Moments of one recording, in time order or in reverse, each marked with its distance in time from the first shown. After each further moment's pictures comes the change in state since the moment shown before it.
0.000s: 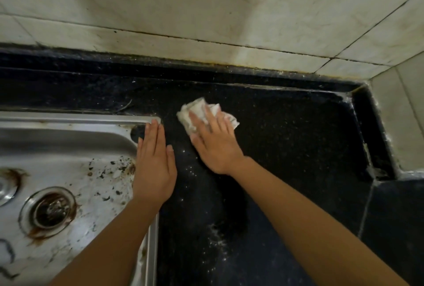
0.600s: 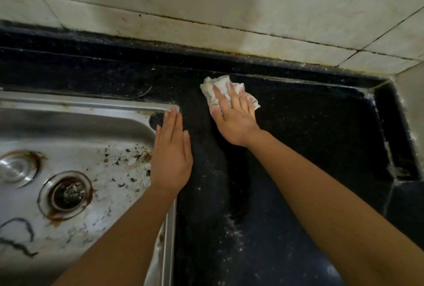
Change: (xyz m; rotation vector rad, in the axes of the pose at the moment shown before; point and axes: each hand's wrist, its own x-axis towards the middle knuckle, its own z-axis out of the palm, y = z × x) left_hand 0.001 -0.001 -0.002 -0.092 0.056 -0.010; right_hand 0.033 0.003 -0.012 0.045 -0.036 0.142
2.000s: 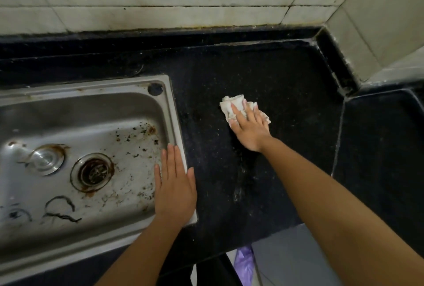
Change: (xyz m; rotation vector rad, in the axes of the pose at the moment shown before) left_hand -0.192 -0.017 -0.037 0.306 -0.258 0.014; right_hand -0.181 0.017 0.056 0.137 -0.028 0.295
